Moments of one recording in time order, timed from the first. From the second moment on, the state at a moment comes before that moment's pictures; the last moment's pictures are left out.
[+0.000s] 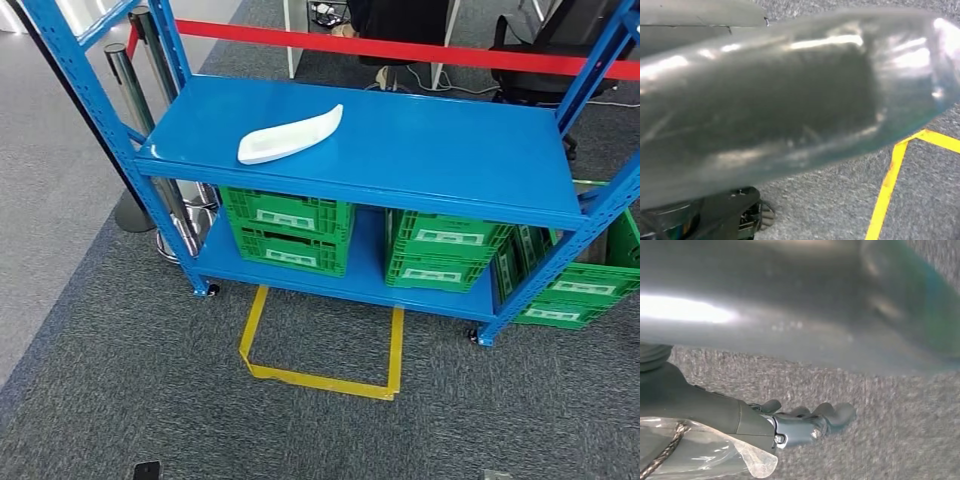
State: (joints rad) left arm -0.02 -0.13 0.08 -0.23 0.35 0.26 -0.69; right arm -0.03 0.16 -1.00 -0.29 0.72 -0.06 -0.64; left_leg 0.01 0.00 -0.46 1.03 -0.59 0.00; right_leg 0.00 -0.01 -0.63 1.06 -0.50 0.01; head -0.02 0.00
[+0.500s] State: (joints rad) left arm -0.02 -0.15 0.11 -0.23 0.33 0.28 -0.69; right arm -0.03 0.16 -1.00 -0.29 0.72 -0.07 -0.63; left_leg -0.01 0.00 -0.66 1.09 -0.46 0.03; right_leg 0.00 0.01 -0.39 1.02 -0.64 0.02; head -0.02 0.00
